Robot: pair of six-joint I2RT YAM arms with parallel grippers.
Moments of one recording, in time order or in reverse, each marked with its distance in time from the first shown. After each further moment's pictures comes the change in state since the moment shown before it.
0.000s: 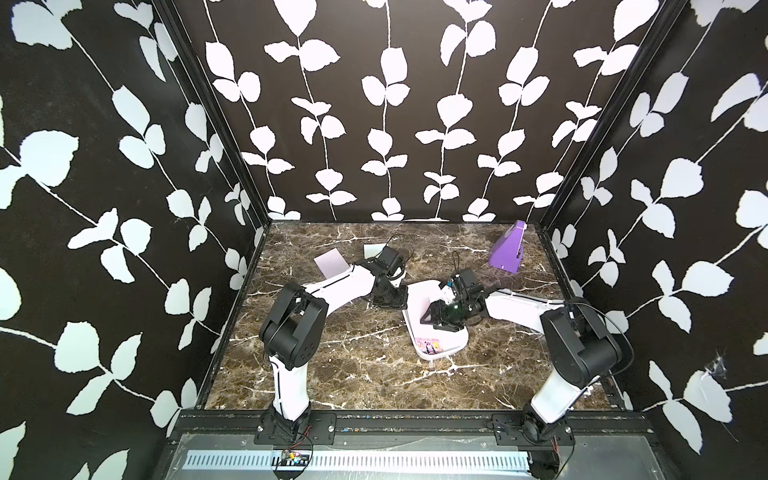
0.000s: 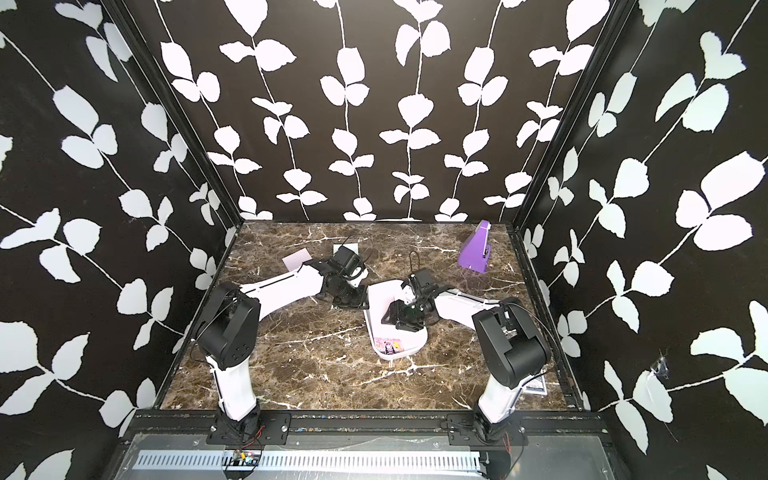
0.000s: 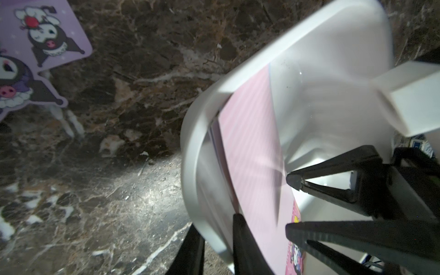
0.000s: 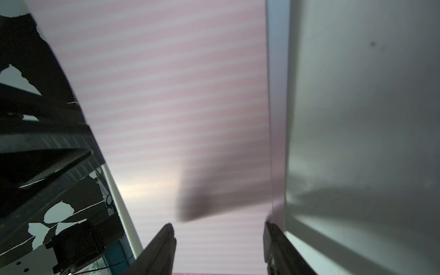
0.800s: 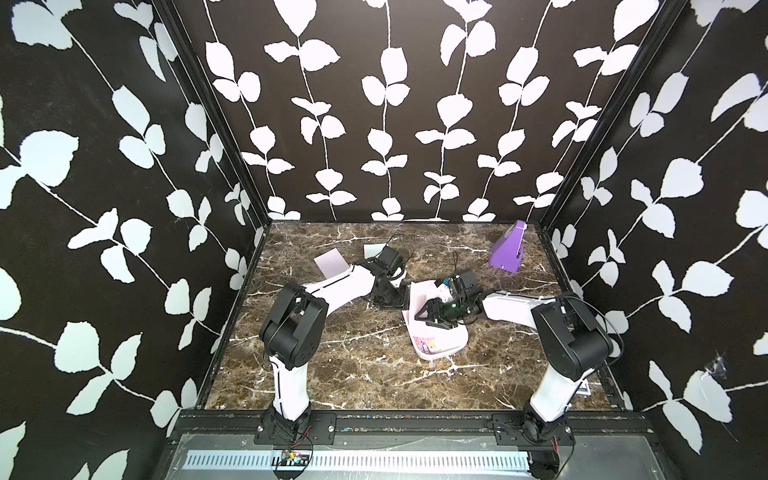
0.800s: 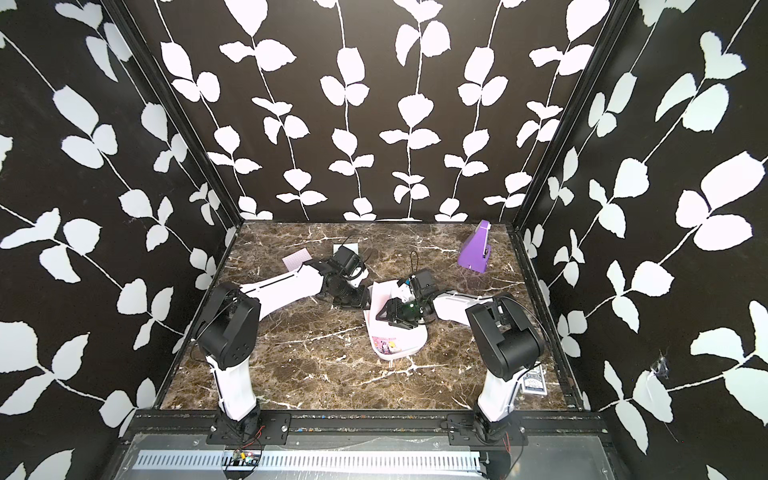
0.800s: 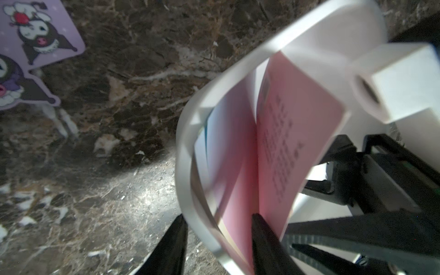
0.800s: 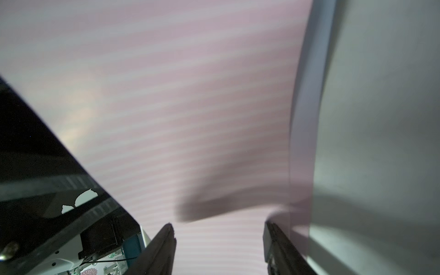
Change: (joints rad) left arm 0.000 0.002 0.001 0.000 0.018 0.000; right arm -0.009 0.072 -0.023 0.184 -0.109 0.029
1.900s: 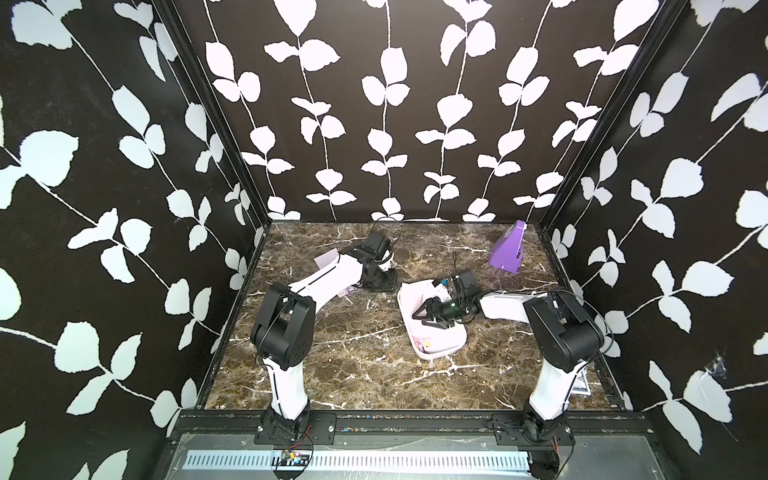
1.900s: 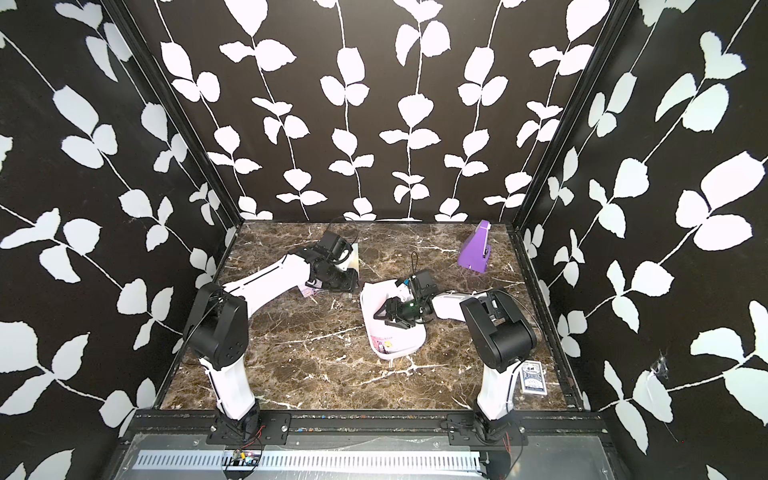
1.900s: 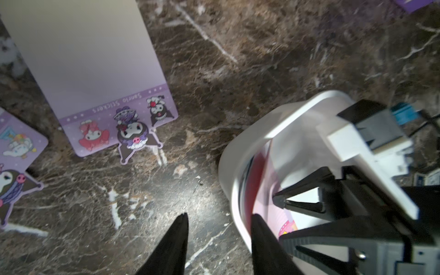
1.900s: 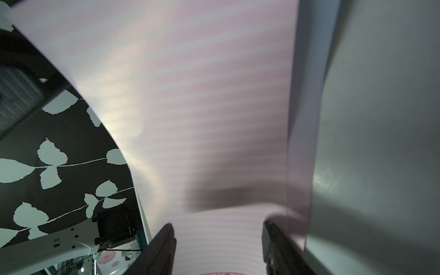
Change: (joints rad) left arm 0.100 -0.034 0.100 -0.018 -0.079 0.056; right arm -0.009 0.060 0.002 0.079 -0.085 0.000
